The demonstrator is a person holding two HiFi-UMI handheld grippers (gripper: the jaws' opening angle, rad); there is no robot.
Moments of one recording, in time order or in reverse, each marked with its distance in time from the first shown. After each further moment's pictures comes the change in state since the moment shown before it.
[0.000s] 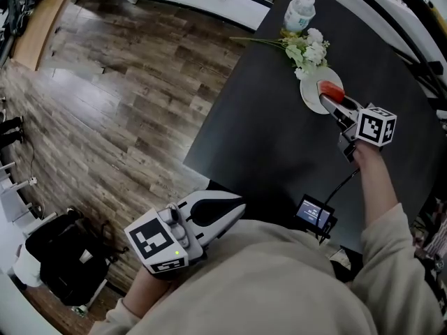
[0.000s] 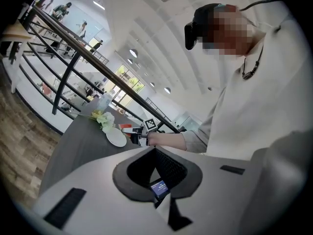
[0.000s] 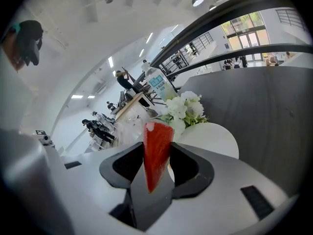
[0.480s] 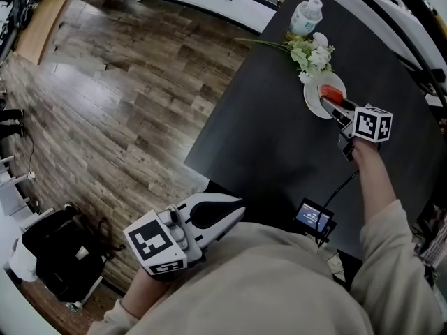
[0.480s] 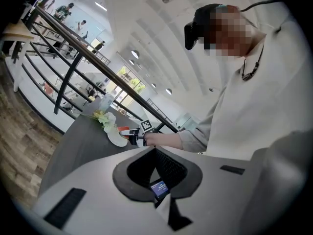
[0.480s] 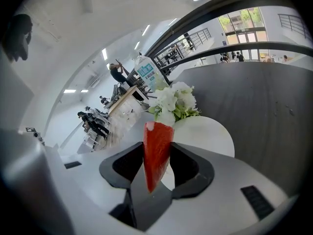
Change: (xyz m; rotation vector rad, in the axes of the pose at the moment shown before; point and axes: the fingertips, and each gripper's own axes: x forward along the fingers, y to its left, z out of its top) left arm -0.006 0.000 -0.002 -0.011 -0.011 0.012; right arm 0.018 -0.027 -0.013 -0.001 0.074 -0.079
